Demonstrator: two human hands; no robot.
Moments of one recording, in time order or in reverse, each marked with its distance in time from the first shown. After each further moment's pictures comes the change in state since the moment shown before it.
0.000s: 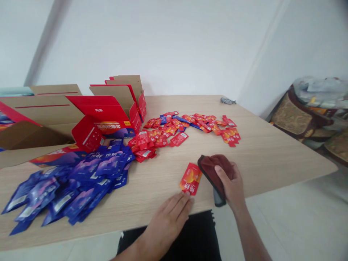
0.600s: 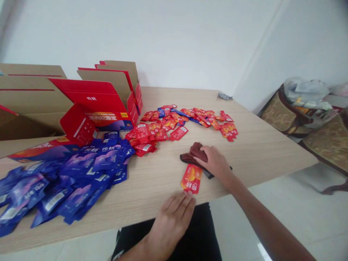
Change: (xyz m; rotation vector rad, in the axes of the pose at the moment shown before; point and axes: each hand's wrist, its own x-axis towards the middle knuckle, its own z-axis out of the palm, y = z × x) left_hand -0.009 0.009 -0.004 -0.083 0.077 -0.027; right_hand 0.043 -0.014 0.036 -0.882 -0.401 -0.672
